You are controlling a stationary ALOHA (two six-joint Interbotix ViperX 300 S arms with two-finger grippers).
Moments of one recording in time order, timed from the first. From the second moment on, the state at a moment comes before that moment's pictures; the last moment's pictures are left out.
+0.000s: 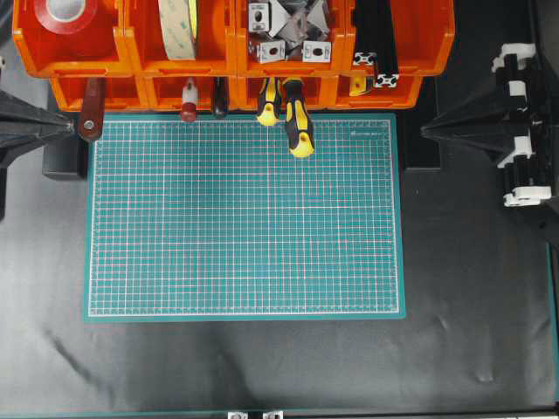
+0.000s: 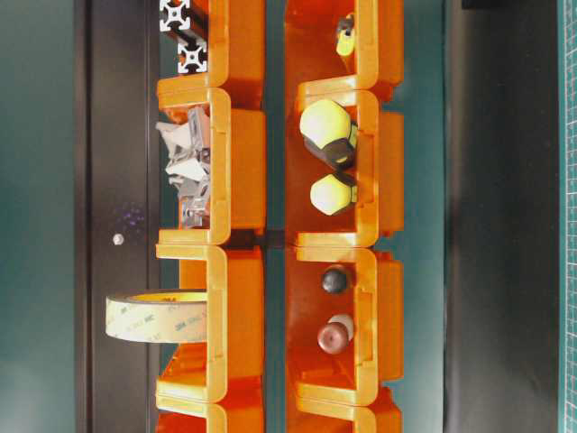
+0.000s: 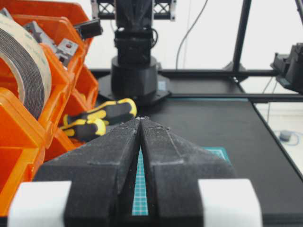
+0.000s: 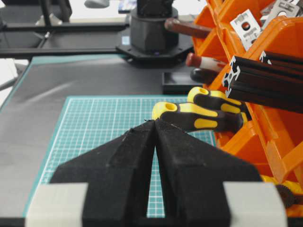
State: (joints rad) left arm 0.00 -0.97 1.17 0.00 -0.29 0.00; right arm 0.00 -0.97 1.19 0.00 -0.10 0.00
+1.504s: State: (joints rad) left arm 0.21 -0.56 0.34 0.05 0.71 -0.99; right arm 0.02 -0.97 1.19 0.01 -0.15 0.01
